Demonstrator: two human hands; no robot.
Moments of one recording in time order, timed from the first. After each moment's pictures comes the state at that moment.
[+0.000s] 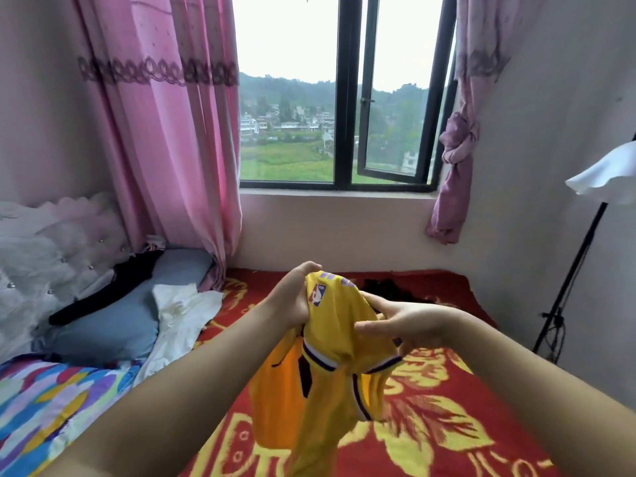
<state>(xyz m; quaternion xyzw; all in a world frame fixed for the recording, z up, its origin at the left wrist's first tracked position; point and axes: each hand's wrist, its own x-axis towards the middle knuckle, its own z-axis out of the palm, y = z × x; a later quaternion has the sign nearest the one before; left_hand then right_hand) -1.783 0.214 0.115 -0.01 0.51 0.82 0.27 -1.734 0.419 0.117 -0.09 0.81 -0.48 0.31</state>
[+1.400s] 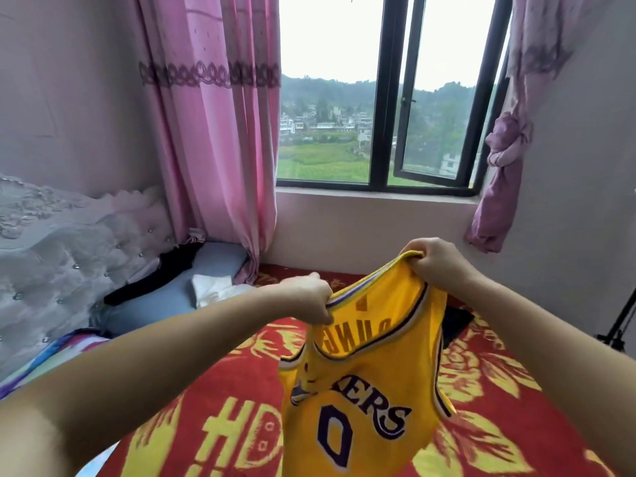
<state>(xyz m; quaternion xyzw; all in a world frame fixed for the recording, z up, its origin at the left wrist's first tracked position) -1.764 0.175 0.141 0.17 0.98 -0.02 0.07 -1.787 0.413 0.155 -0.11 0.93 -0.32 -0.15</state>
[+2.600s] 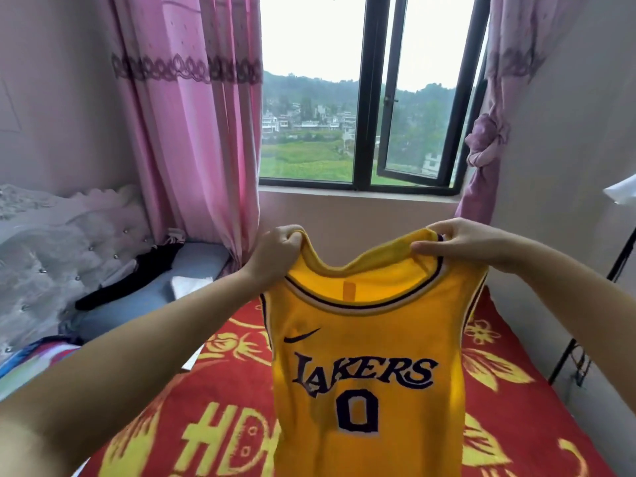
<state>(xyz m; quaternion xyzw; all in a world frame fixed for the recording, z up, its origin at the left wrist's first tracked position) -1.800 0.158 0.158 0.18 0.85 0.45 -0.19 -1.770 0.469 0.215 -0.16 0.92 -0.36 0.05</state>
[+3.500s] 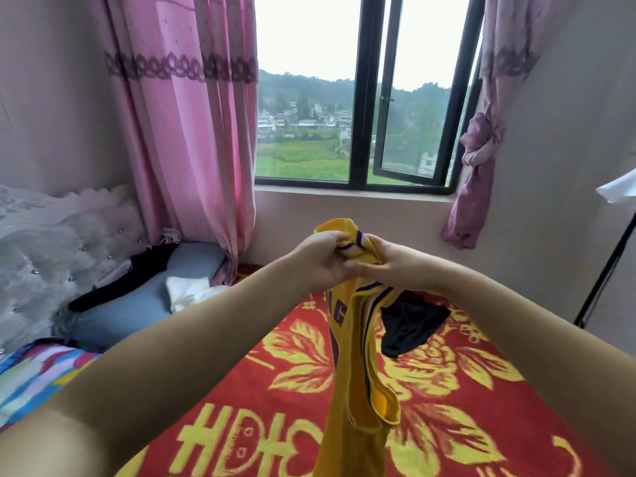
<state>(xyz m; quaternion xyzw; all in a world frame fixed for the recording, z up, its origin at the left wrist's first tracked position) -1.776 0.242 0.186 -0.03 0.49 0.84 0.22 -1.763 0.388 0.183 -0.22 0.92 -0.33 0.03</state>
